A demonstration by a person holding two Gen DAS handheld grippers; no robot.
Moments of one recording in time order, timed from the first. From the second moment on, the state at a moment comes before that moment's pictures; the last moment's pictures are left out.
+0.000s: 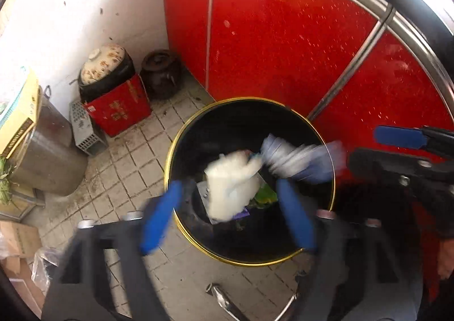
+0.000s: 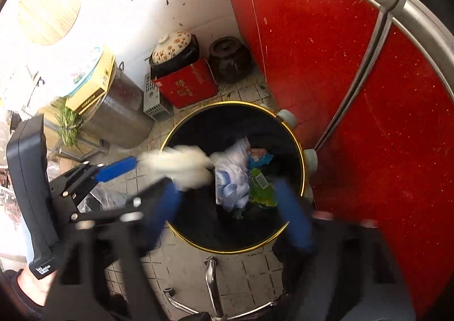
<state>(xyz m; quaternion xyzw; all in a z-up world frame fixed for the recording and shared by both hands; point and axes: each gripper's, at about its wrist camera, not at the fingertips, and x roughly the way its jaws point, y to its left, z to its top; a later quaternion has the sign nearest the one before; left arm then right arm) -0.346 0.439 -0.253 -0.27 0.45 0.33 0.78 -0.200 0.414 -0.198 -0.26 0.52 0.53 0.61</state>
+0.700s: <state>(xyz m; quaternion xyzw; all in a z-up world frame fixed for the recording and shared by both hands) -0.299 0.379 -0.105 -0.18 0.42 0.34 0.82 -0.162 0.269 -0.010 -0.17 0.40 0.54 0.72</state>
